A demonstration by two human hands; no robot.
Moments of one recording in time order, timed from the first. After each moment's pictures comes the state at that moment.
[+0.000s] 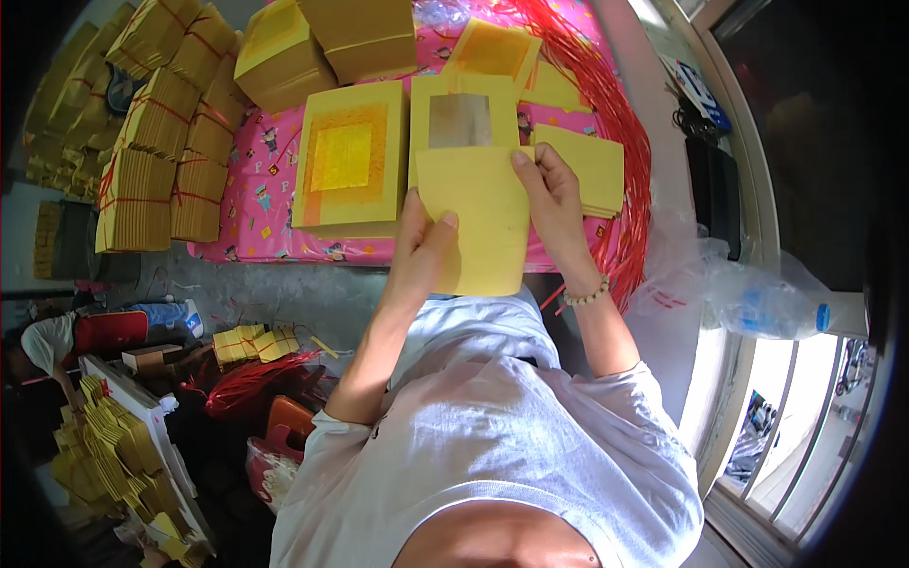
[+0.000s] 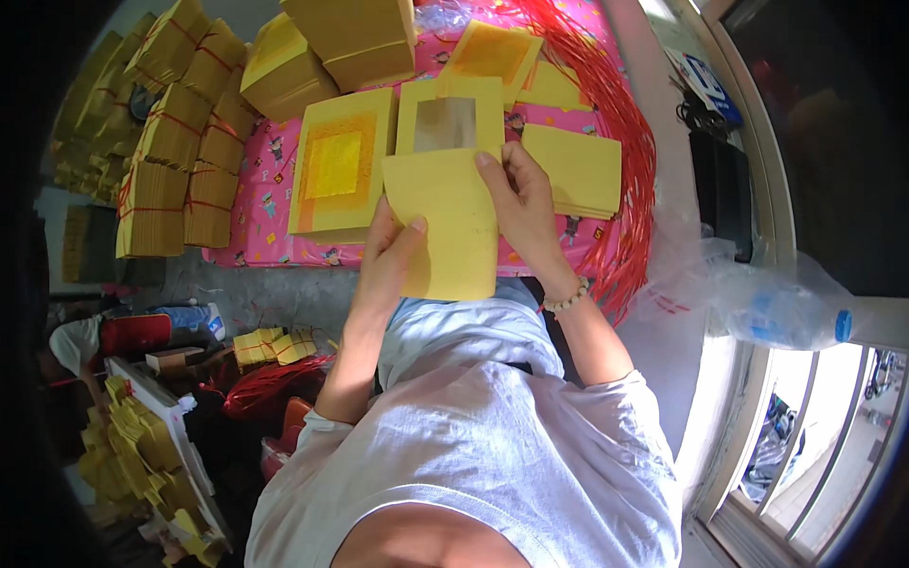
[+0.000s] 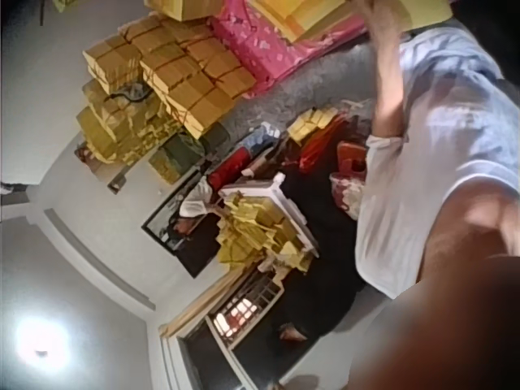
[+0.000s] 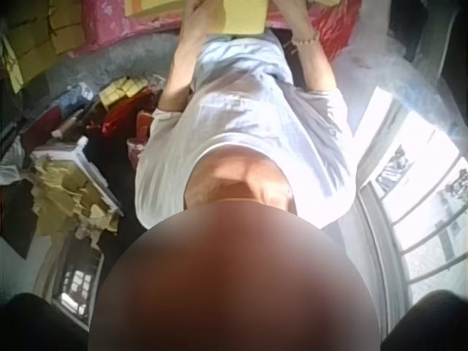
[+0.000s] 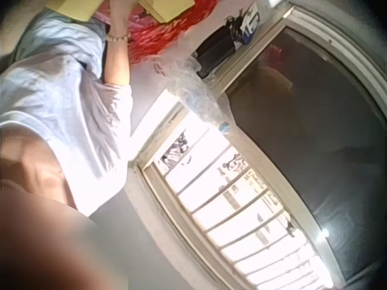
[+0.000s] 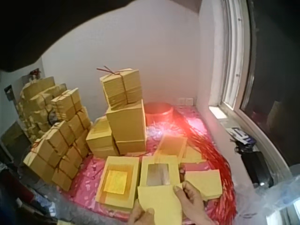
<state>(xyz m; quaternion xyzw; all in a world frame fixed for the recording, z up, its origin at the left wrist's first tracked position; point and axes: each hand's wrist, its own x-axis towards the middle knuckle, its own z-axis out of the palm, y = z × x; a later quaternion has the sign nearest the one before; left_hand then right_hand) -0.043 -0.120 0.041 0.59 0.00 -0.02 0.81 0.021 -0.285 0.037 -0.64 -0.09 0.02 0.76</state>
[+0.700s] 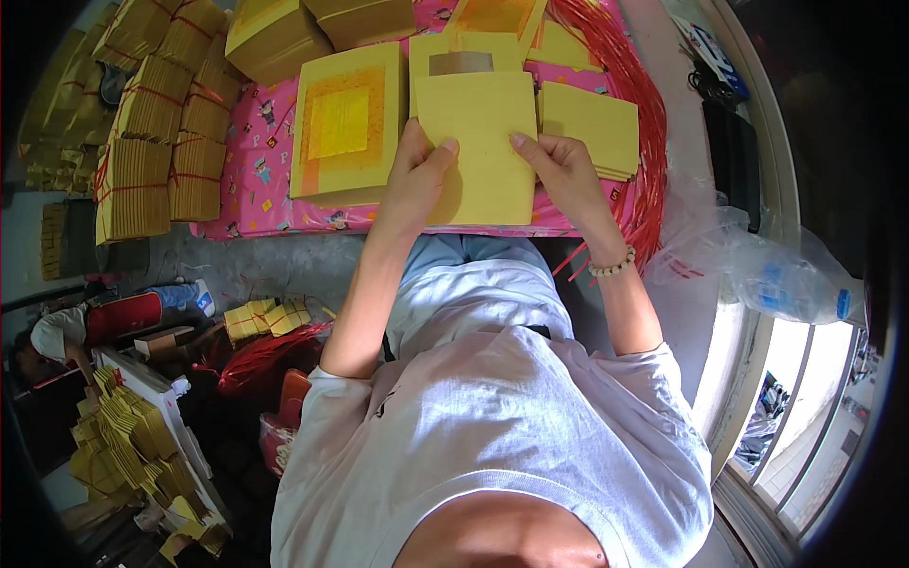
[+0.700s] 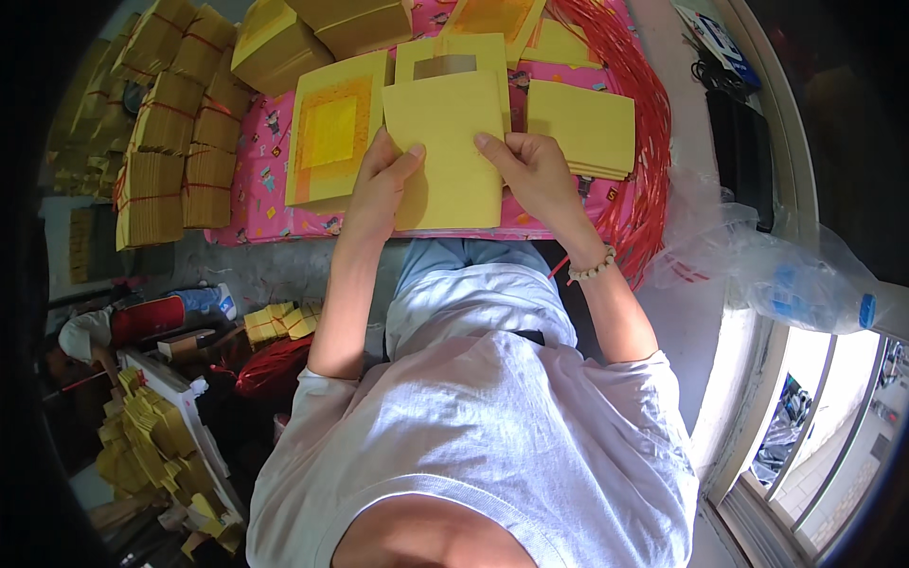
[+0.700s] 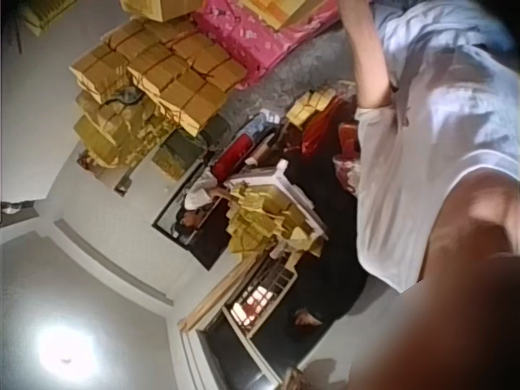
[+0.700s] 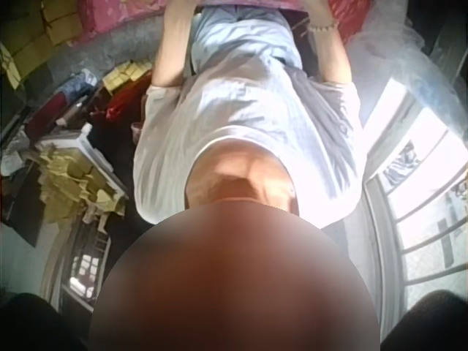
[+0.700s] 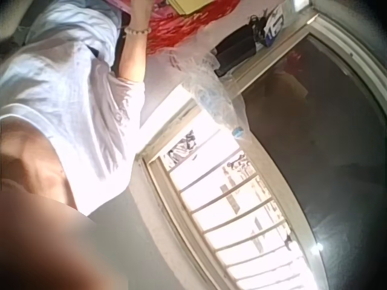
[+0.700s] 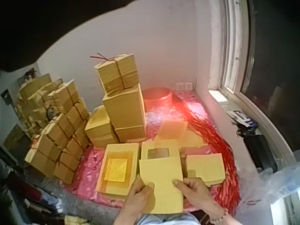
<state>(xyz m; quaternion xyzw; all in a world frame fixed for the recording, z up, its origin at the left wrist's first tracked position) -0.002 -0.112 0.032 0.61 0.01 -0.04 0.79 0.012 -0.300 0.030 -0.69 -0.05 0.14 0.71</state>
